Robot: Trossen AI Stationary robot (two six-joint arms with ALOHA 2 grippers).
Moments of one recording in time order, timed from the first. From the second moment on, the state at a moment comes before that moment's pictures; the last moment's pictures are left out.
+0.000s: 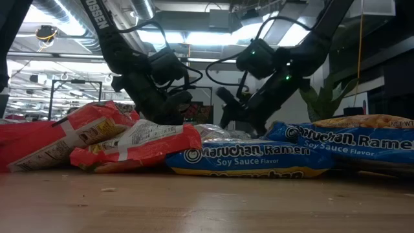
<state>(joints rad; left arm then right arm) 0.31 1.82 0.77 0.13 0.19 -0.45 -0.19 1.88 0.85 0.28 0.05 1.25</state>
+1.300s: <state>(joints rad) 0.45 1.26 0.79 0.11 0.41 -0.59 -0.26 1.68 0.85 0.32 0.00 1.11</state>
